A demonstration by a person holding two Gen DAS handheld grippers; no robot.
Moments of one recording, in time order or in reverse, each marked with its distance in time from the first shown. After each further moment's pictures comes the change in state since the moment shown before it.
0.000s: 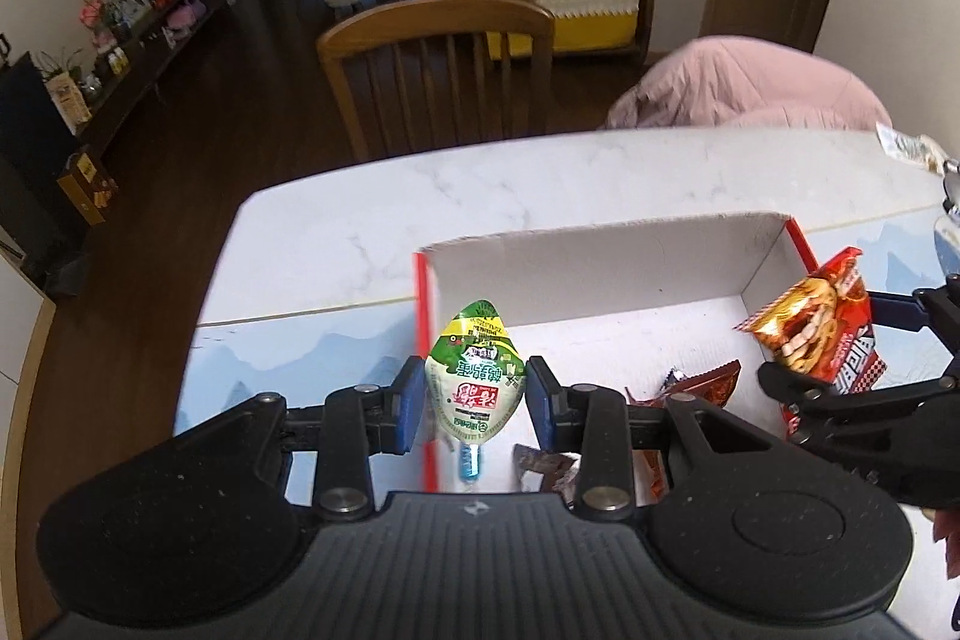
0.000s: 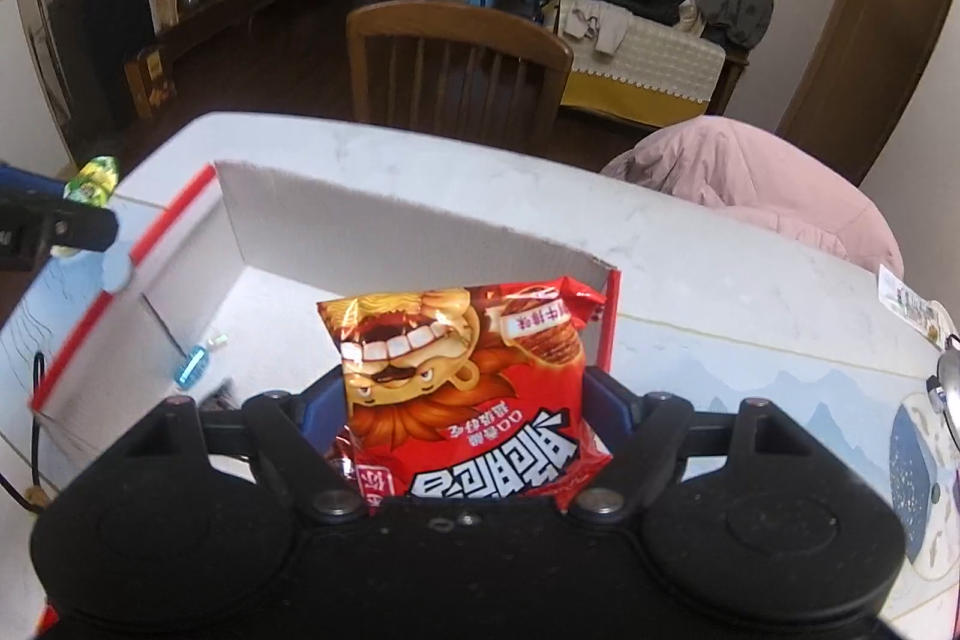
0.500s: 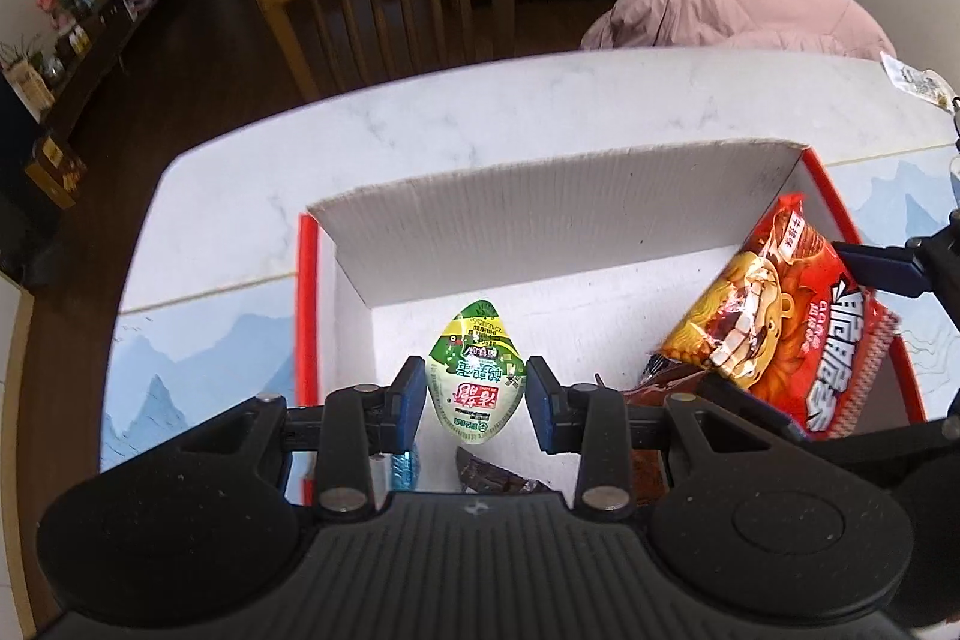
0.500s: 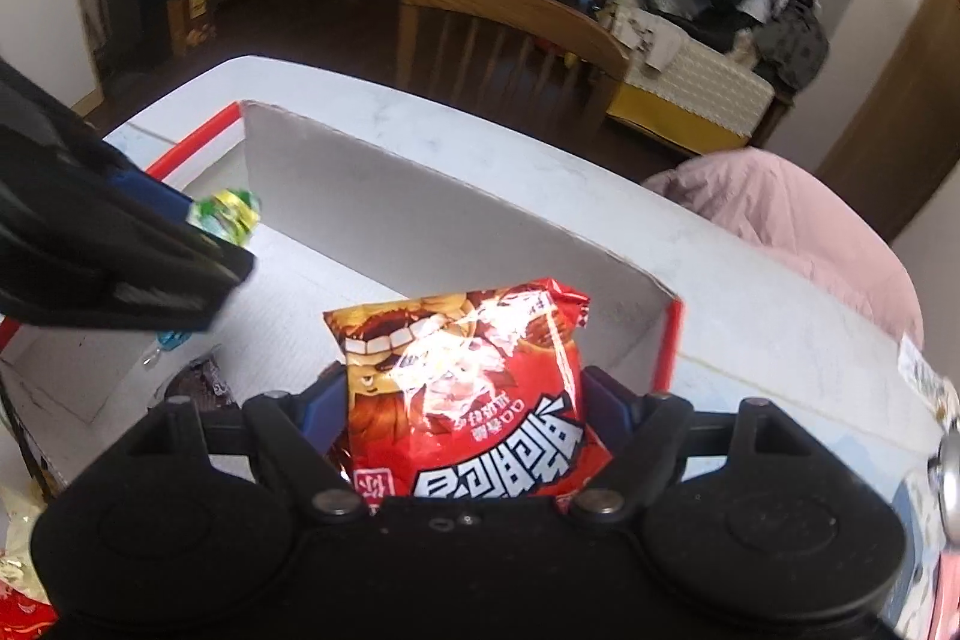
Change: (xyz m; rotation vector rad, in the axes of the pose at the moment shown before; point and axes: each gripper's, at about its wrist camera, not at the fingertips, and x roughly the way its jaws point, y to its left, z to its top) left arm 0.070 -0.034 0.002 0.047 0.125 -0.021; right arm 0.031 0.023 0.003 -0.183 0.016 0.015
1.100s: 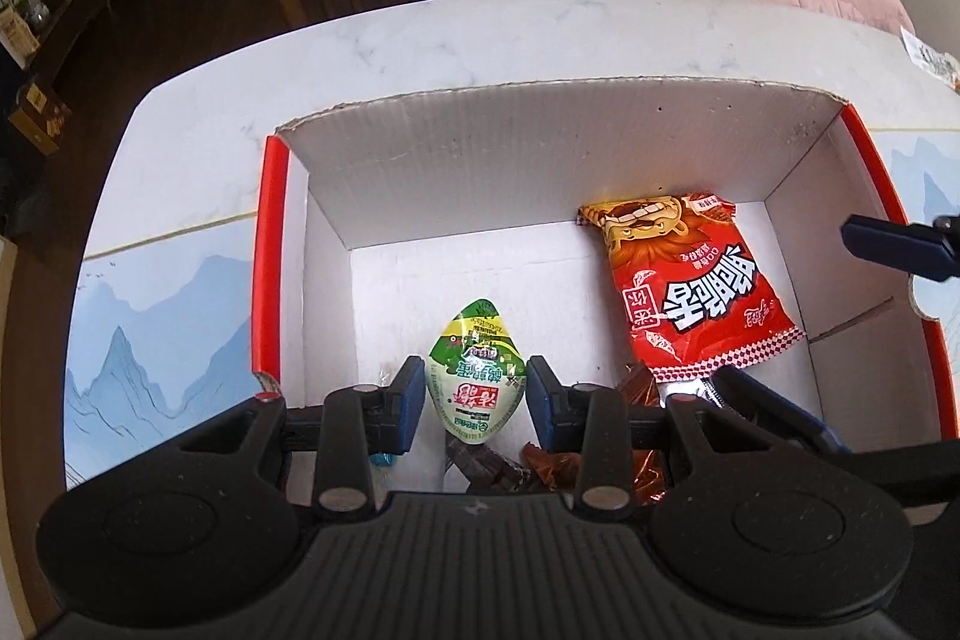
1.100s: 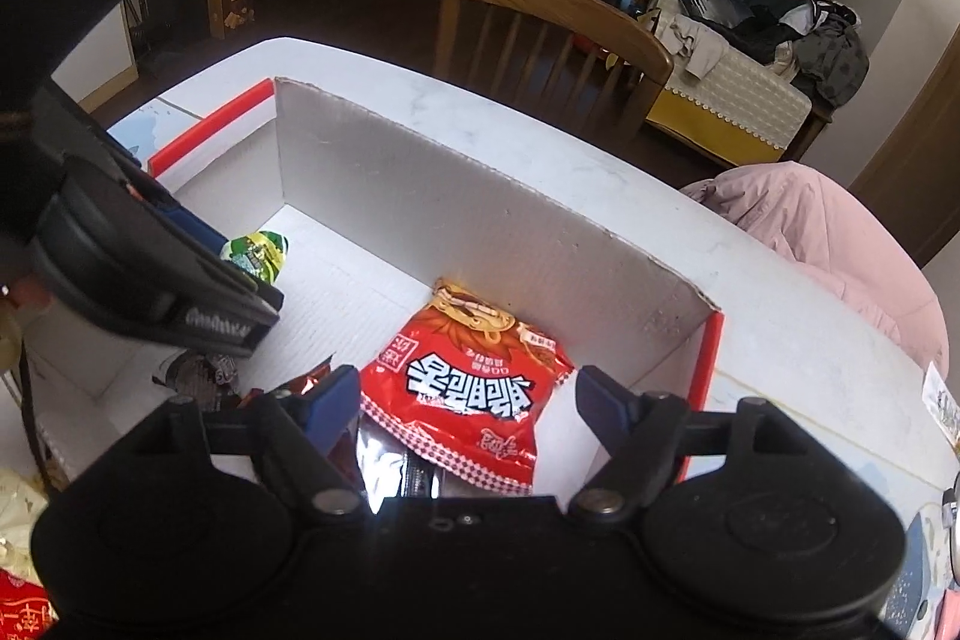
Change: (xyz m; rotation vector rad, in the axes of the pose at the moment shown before) left arm 0.027 0.006 -0.008 -0.039 0.107 -0.032; right arm 0.006 -0.004 -0.001 -0.050 0.005 0.058
